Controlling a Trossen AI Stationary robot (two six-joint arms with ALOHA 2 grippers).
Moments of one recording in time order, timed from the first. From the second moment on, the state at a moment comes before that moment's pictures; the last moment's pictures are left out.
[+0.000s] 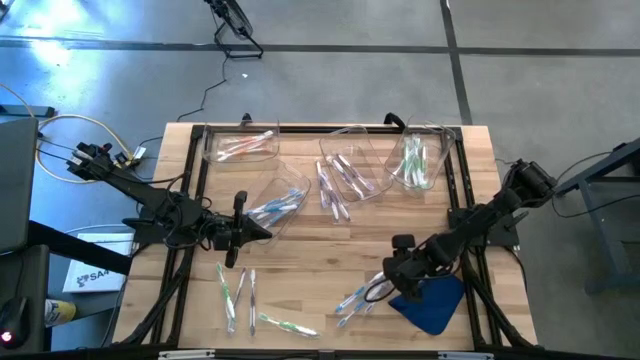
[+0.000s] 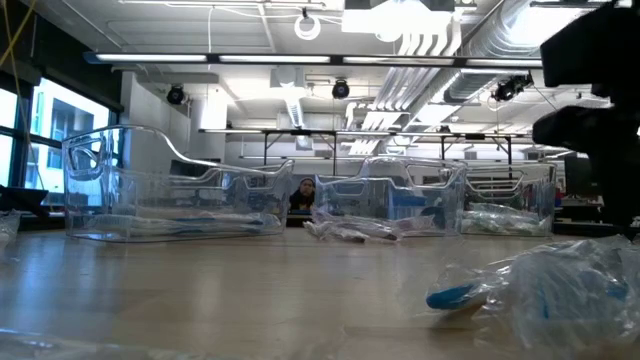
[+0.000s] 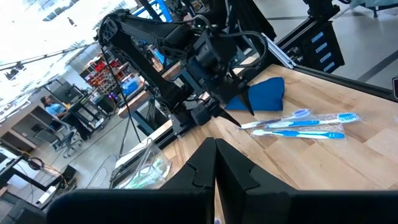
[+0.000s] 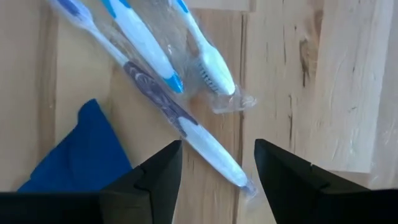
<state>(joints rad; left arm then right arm) -0.47 0.79 0.56 0.18 -0.35 0.60 0.60 1.51 0.80 -0.55 0.10 0.54</state>
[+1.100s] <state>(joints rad) -0.47 0.79 0.56 0.18 -0.35 0.60 0.60 1.51 0.66 -0.43 0.10 0.58</state>
